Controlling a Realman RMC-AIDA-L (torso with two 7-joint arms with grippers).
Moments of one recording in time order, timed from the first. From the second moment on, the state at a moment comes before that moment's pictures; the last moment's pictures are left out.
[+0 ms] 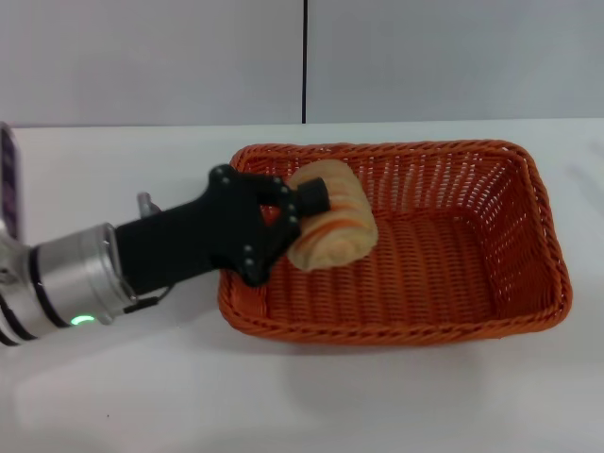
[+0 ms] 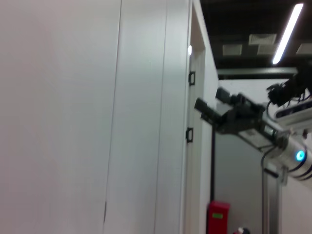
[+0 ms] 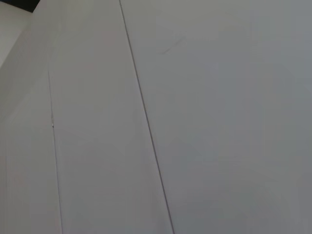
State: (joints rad) left arm -0.41 -2.08 1.29 0.42 1.17 1.63 -0.88; right arm 0.15 2.07 -0.68 -0.94 -1.09 -1.74 1.49
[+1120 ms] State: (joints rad) left arm -0.29 -2.06 1.40 0.49 0.86 1.40 -0.80; right arm 0.16 2.07 -0.66 -0.92 -1.09 -1.75 1.45
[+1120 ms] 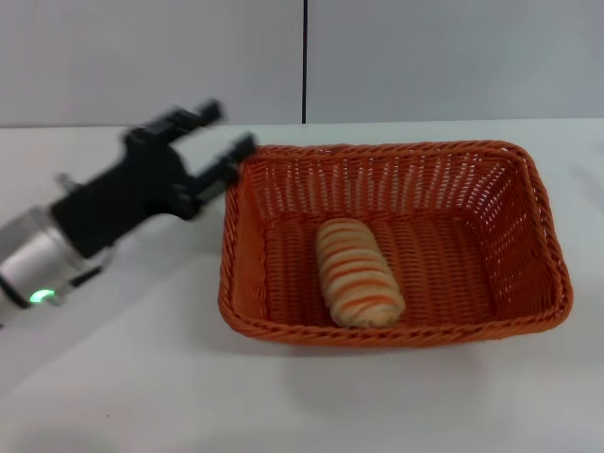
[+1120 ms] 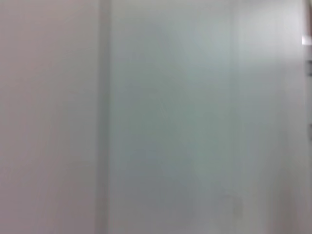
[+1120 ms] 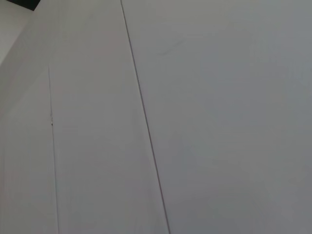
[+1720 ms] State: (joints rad) left arm -0.14 -2.06 1.01 0.50 0.86 1.40 -0.76; right arm 0.17 2.07 -0.57 -0.75 -1.10 -1.72 1.18
